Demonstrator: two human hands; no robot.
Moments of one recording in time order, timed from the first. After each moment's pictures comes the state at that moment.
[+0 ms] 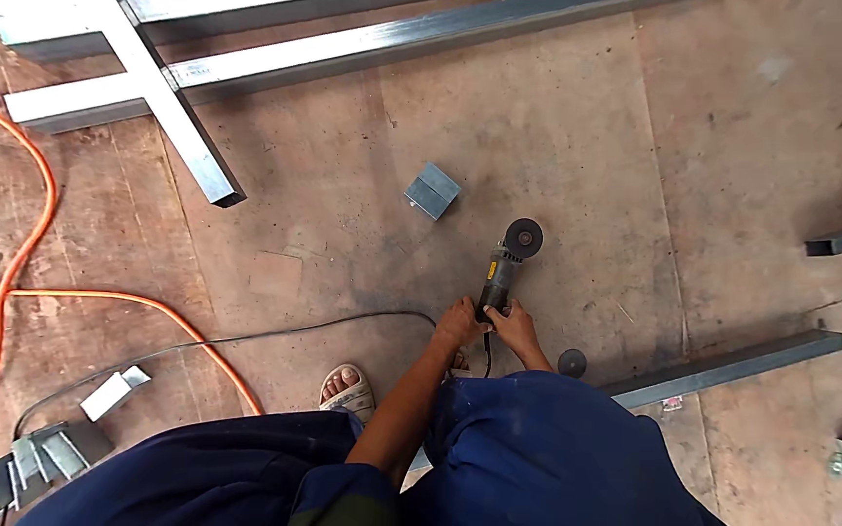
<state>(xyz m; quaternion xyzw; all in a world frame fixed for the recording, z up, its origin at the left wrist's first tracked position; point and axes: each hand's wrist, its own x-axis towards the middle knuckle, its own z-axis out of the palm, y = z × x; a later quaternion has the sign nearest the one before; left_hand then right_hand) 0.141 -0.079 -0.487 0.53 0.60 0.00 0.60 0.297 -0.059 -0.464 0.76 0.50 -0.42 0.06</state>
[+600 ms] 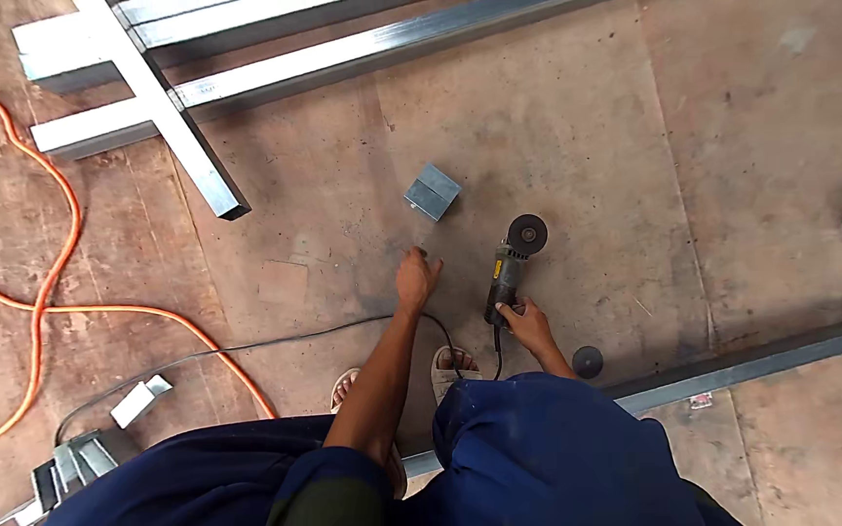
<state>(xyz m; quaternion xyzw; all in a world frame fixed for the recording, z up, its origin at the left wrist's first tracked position) 0.042 -0.030 -0.496 0.41 0.78 0.15 0.44 0.314 -0.057 -0.472 0.75 0.46 -0.47 0.00</state>
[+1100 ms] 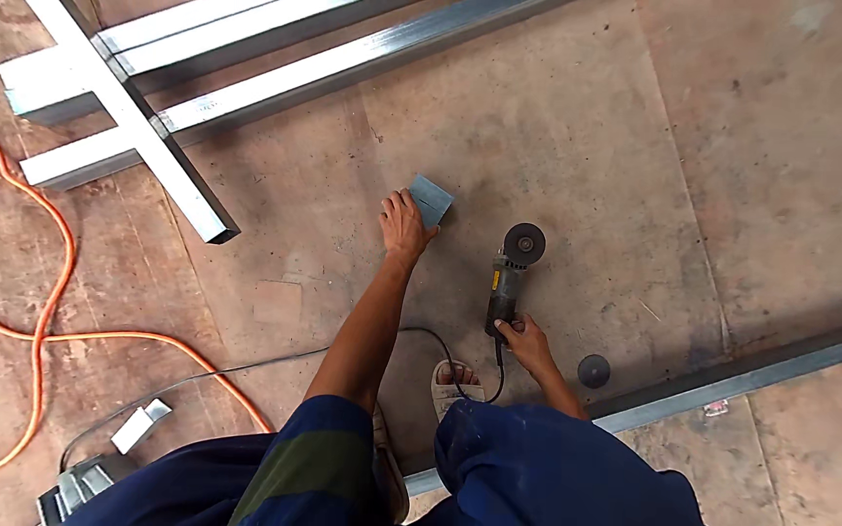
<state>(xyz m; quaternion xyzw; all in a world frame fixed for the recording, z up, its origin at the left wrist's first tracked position) 0.013 0.095 -0.488 0.57 0.79 0.04 0.22 0.321 -0.070 -0.483 0.75 0.42 -0.50 -0.04</state>
